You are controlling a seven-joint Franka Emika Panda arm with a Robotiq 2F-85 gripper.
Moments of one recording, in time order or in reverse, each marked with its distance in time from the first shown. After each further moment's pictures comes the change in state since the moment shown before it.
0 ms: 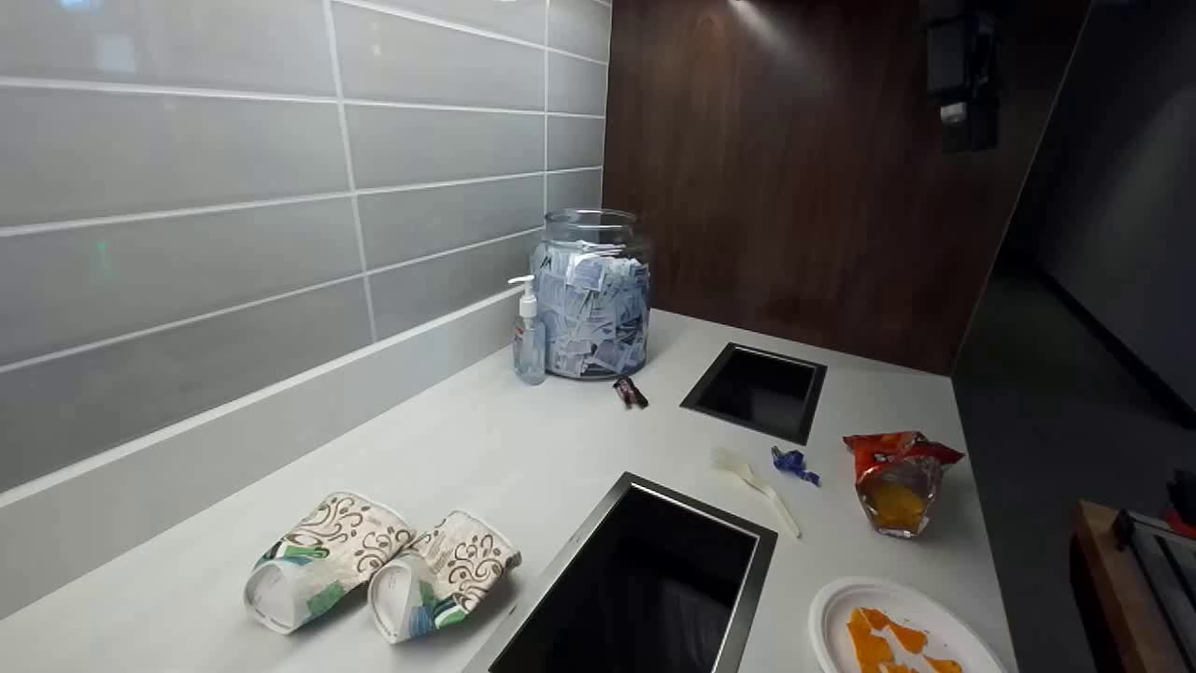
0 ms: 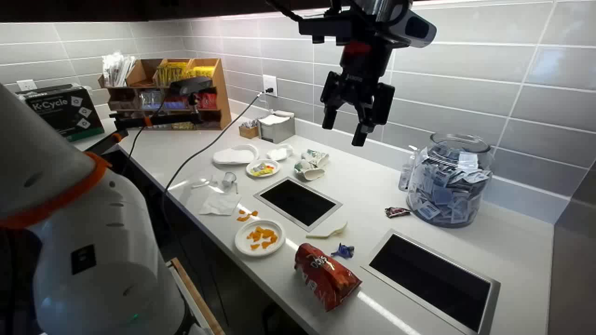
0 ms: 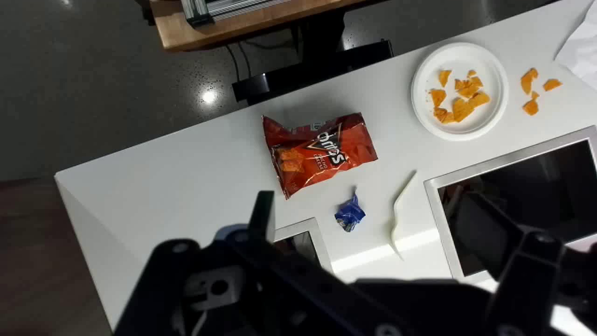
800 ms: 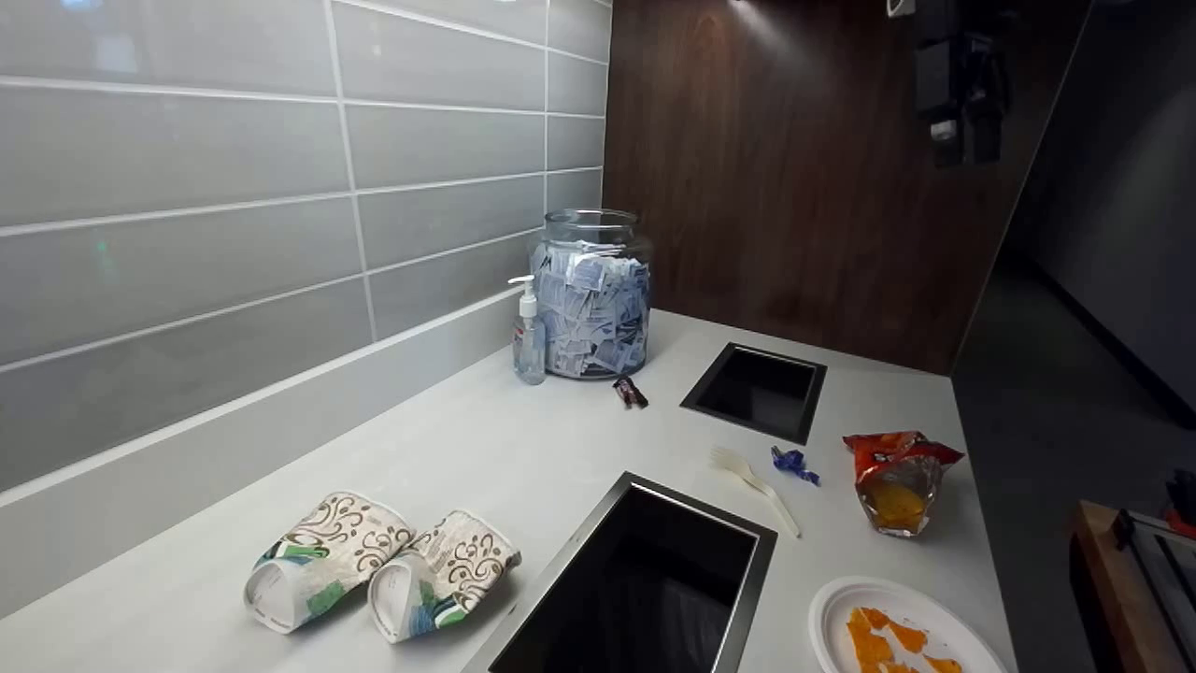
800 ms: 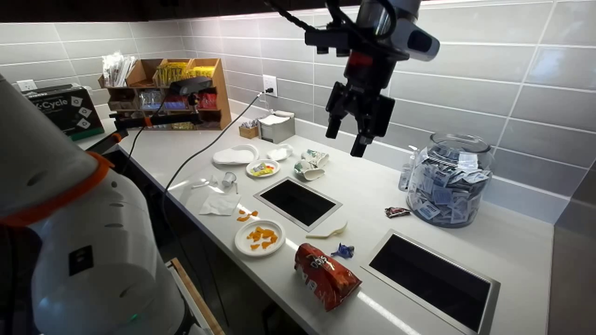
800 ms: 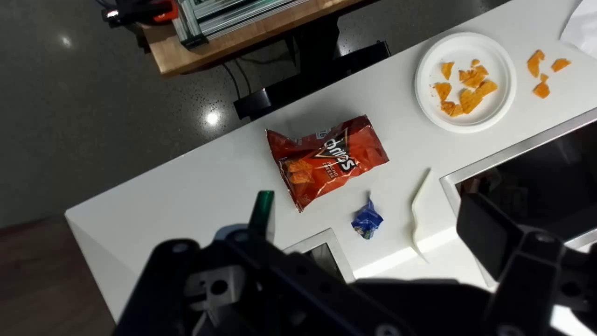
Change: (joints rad) arm -0.018 0.027 -0.007 -0.018 0.008 0.011 0.094
